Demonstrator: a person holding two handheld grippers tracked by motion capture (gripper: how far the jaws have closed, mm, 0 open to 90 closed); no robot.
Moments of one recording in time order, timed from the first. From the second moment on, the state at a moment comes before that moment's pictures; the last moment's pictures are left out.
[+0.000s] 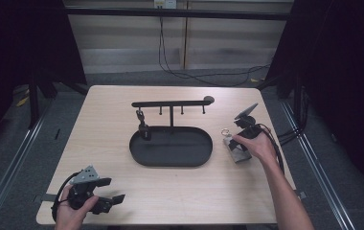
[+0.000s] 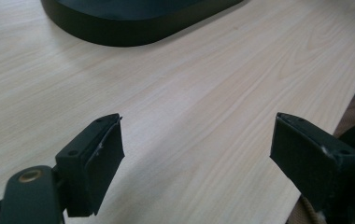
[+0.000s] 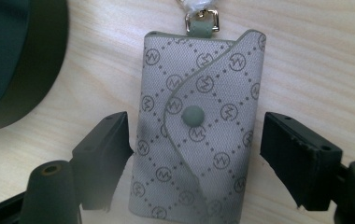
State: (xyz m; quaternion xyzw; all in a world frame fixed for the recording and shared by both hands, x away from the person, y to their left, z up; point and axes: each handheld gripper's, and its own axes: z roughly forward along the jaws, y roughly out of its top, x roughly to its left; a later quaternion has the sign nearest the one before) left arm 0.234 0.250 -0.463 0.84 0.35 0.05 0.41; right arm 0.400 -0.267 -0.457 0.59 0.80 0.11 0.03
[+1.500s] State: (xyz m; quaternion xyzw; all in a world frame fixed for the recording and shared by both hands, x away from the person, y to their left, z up) left arm 0.239 0.255 -0.464 0.83 0.37 0.04 0.42; right arm 0.413 -0.248 -0.471 0.61 0.79 0.03 0.02
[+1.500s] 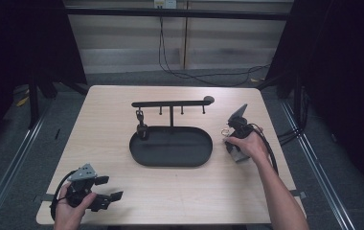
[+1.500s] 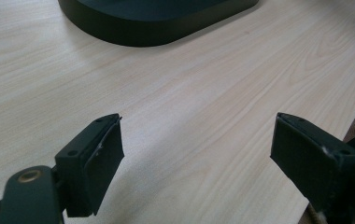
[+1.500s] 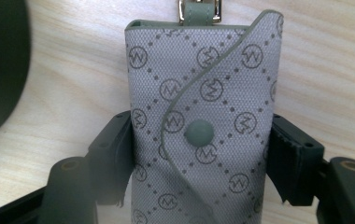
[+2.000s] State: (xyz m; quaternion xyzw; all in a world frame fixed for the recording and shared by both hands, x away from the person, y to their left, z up) left arm 0.240 0.253 -0.466 0.83 0.37 0.03 0.41; right arm 0.407 -0.254 -0.453 0.61 0.79 0.06 0.01
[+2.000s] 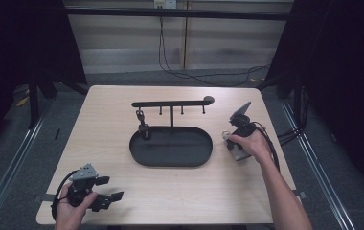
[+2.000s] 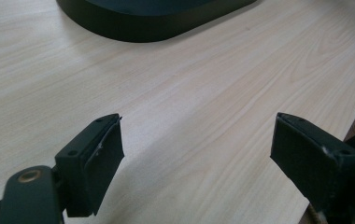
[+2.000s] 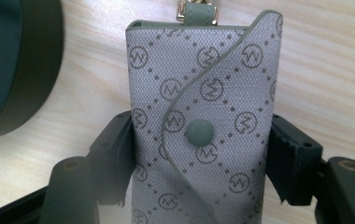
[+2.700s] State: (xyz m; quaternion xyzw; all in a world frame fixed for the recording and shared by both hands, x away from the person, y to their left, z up) left arm 0.240 0.252 -0.465 0.83 0.37 0.03 0.42; right arm 0.402 -0.254 -0.408 0.60 0.79 0.08 0.04
